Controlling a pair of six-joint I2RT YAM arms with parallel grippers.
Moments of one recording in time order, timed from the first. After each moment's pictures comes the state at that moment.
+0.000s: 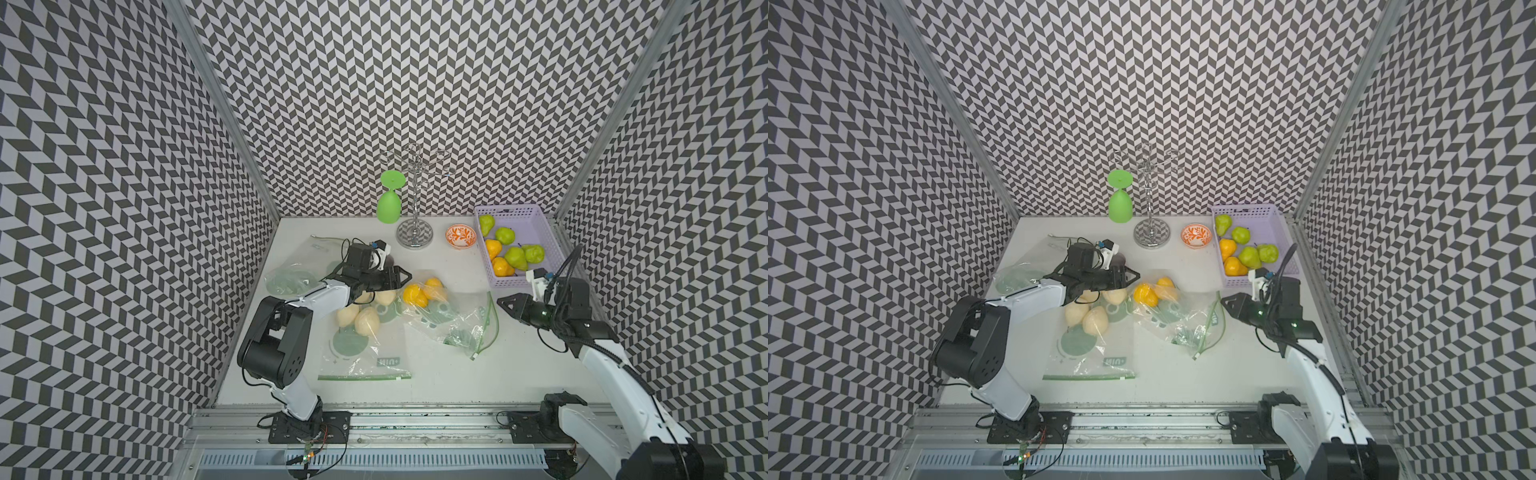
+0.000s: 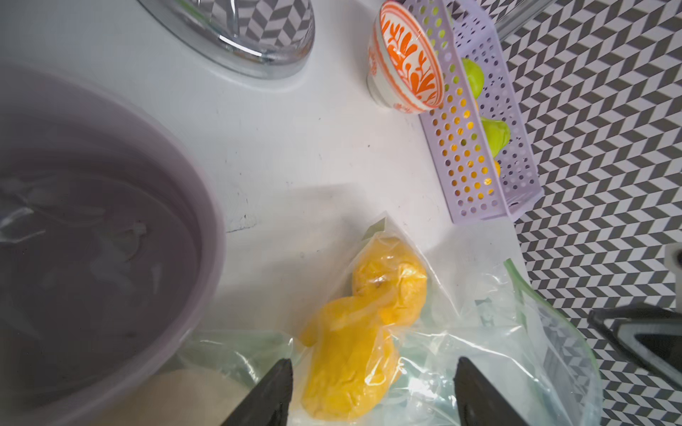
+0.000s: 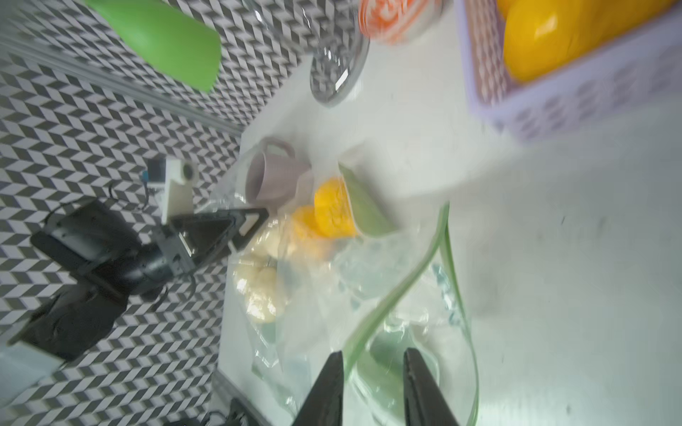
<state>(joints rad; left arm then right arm) -0.37 1.70 0.98 0.03 0.58 -0.47 0.00 0.89 0.56 -0.43 -0.66 0.51</state>
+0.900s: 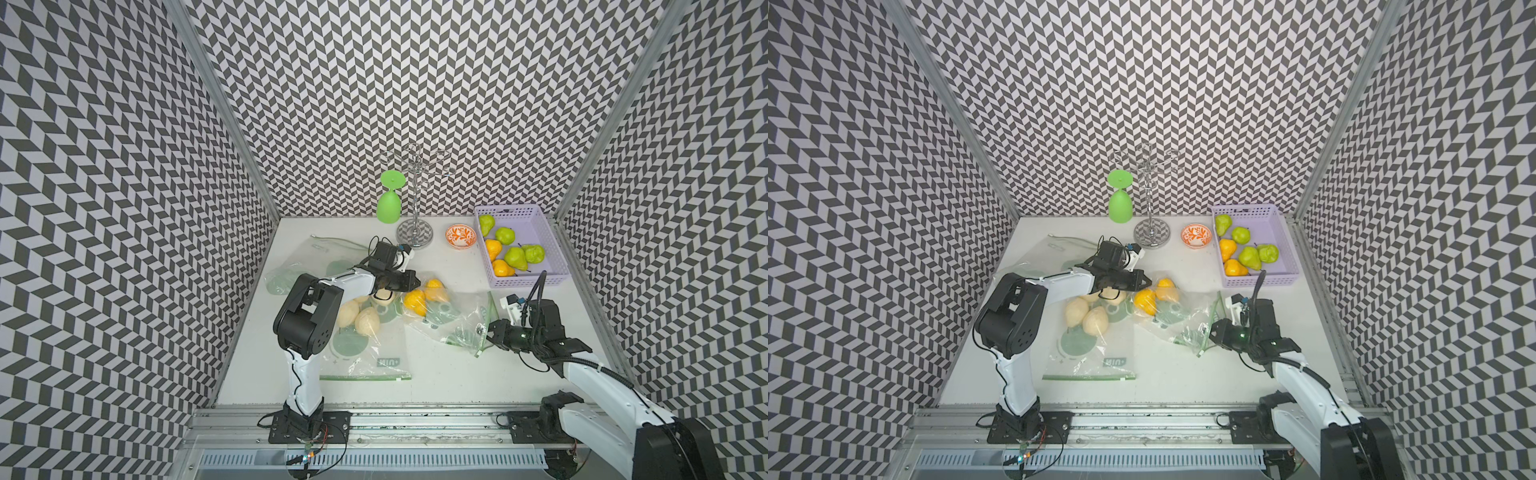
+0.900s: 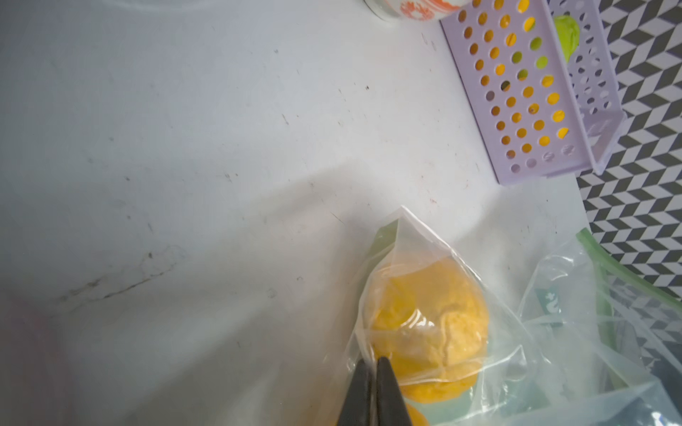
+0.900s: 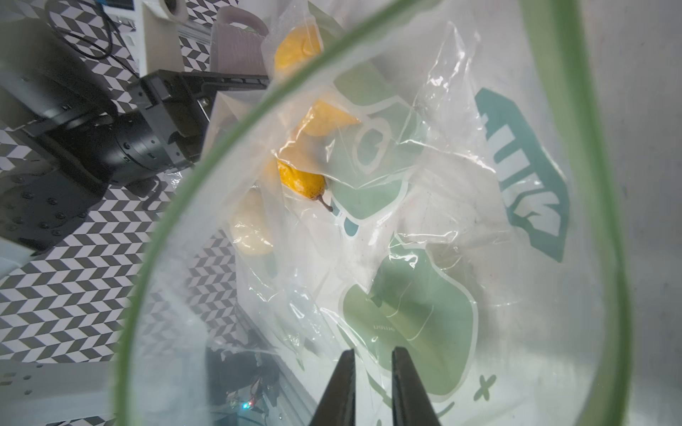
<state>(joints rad) -0.48 1.96 1.21 -0.11 0.53 -0.31 0.17 0.98 0.34 -0.18 -0.70 0.63</state>
